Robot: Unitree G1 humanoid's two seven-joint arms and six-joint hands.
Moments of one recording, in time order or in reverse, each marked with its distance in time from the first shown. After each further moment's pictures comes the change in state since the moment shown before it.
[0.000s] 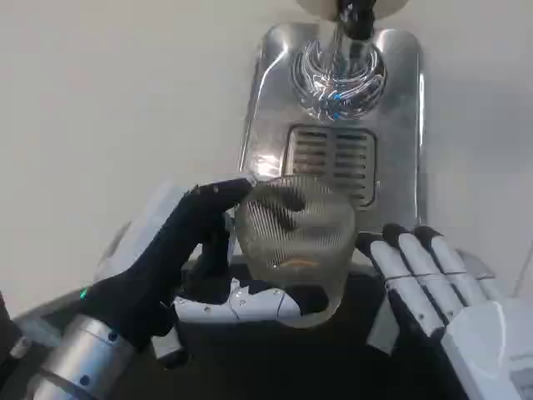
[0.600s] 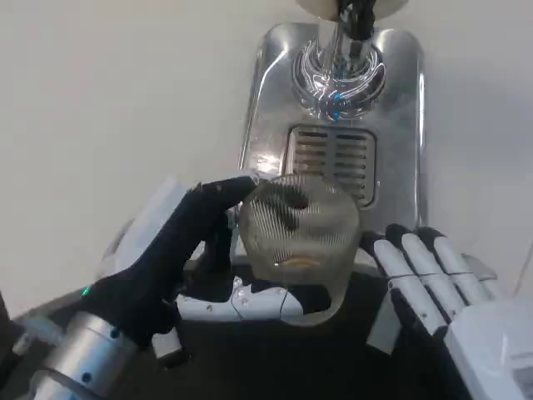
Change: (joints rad) left arm -0.022 -0.002 -0.002 0.006 -0.001 0.000 -0.001; right arm -0.001 -0.001 -0.002 0.000 0.007 0.028 0.004
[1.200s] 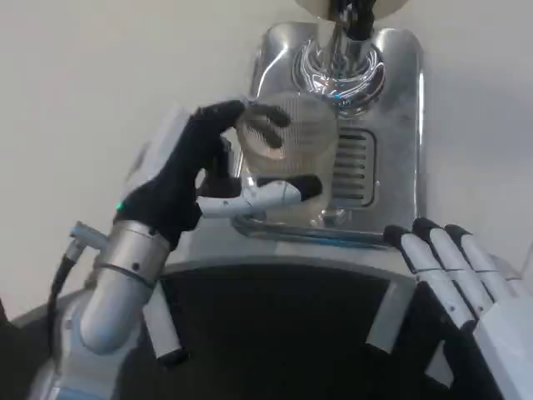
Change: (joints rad) left arm -0.404 -0.080 -0.032 0.489 0.086 0.002 0.169; right arm 0.002 0.000 -0.032 0.000 0.072 0.026 0.002
